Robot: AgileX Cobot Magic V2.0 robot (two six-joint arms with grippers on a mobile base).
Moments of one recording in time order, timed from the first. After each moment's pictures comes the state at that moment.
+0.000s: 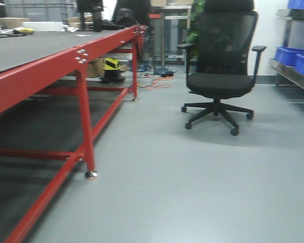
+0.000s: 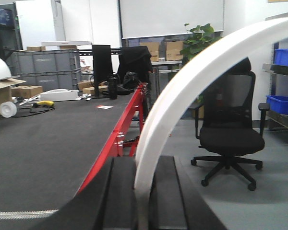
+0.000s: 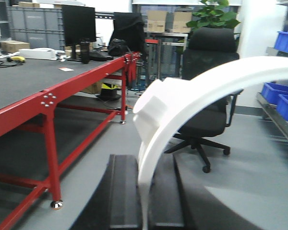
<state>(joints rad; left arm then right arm) -0.02 0.46 -0.70 -0.10 0.19 0.19 -0.18 0.44 -0.67 0.22 0.32 -0.20</state>
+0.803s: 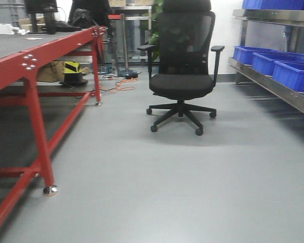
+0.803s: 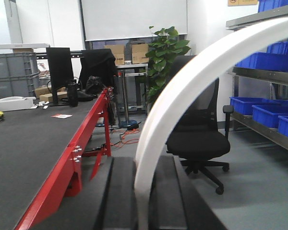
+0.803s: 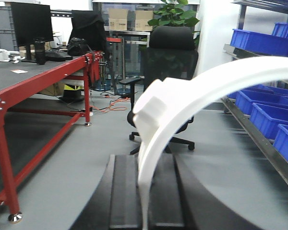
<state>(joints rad) -0.02 0.46 -0.70 -0.10 0.18 0.19 -0.18 0.44 -0.67 0.22 0.32 -0.20</state>
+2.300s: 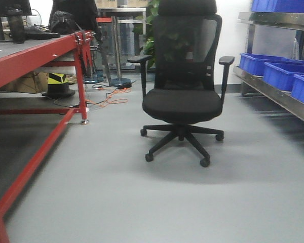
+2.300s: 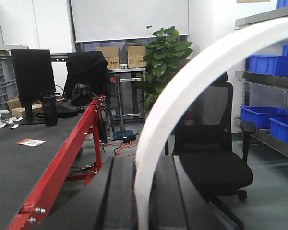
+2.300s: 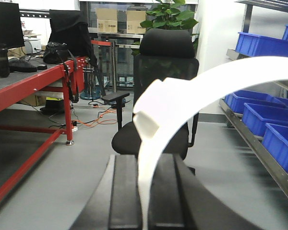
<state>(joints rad) -0.02 0.46 -0.70 -0.10 0.18 0.19 -0.18 0.44 -0.67 0.22 0.32 -0.20</state>
